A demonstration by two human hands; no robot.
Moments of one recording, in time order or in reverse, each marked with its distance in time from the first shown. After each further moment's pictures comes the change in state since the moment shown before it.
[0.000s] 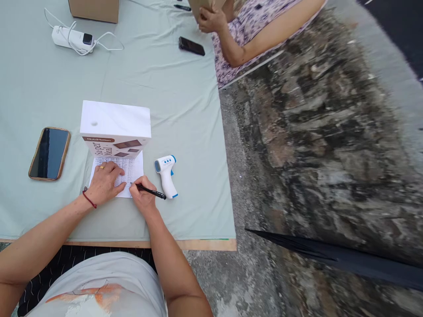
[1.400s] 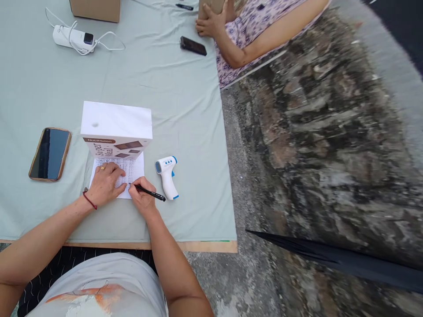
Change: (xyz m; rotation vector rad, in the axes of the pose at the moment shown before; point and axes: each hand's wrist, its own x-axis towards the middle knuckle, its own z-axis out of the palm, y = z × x) left_hand -0.002 -0.002 0.004 0.004 0.054 0.054; right_hand 0.002 -0.005 0.000 -0.024 -0.073 0.029
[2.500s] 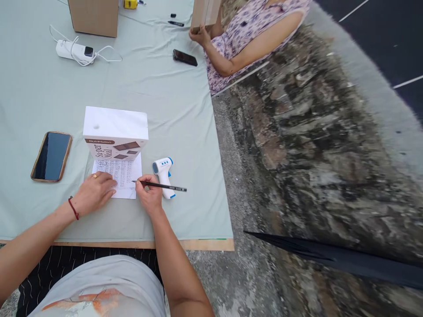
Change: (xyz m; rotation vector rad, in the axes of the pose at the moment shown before) left_hand -0.027 -0.020 -0.024 0.100 -0.018 0.221; right_hand 0.006 0.009 -0.016 0.109 0.092 -0.103
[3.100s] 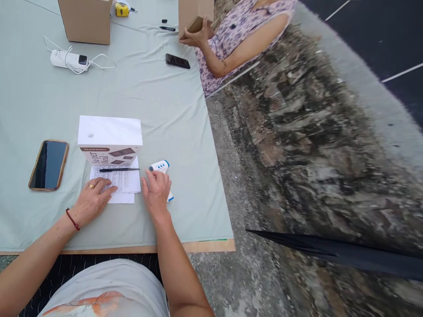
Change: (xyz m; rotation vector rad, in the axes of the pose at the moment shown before) left_hand -0.015 -0.007 0.025 0.089 0.211 0.101; right_hand 0.016 0.010 -0.017 -0.826 0.078 -0.201
